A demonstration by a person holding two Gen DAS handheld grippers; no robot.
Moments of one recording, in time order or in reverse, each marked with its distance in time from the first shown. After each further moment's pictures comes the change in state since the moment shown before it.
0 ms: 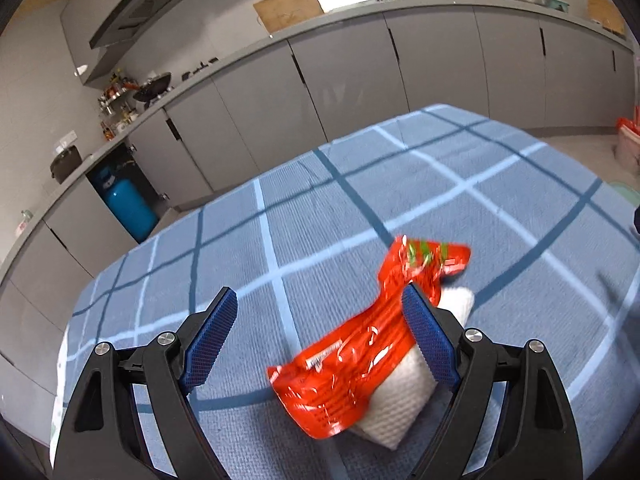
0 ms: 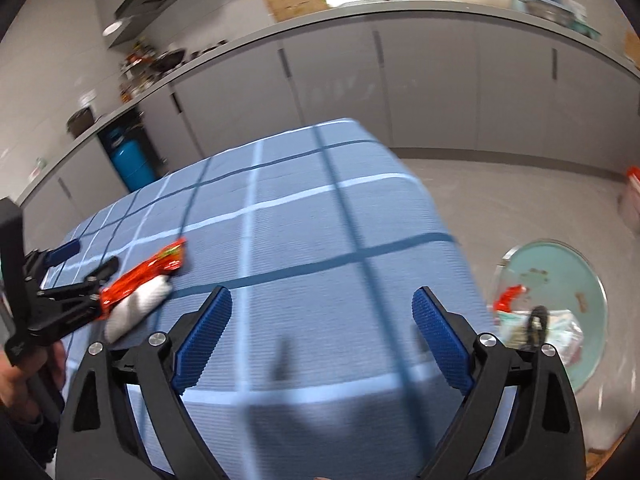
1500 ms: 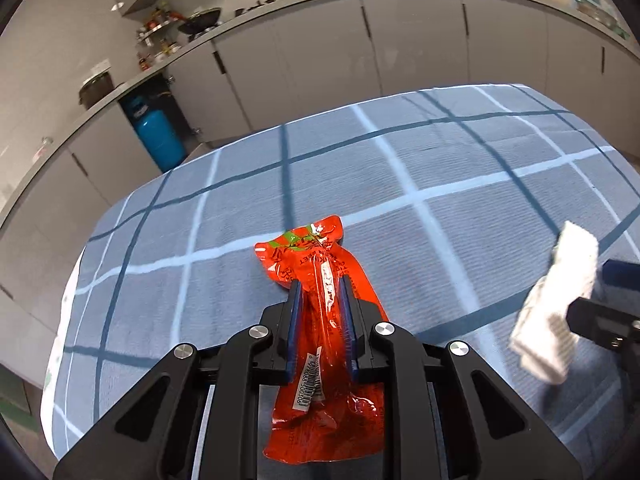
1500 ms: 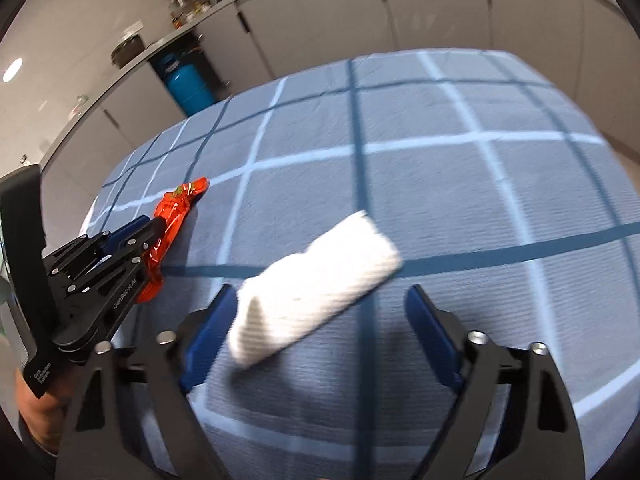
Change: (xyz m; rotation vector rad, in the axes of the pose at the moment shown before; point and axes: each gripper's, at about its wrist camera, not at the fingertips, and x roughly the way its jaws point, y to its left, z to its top) left arm 0.025 0.108 -0.049 -0.182 0.159 0.076; right arm 0.096 0.165 -0.012 -0.074 0.294 0.213
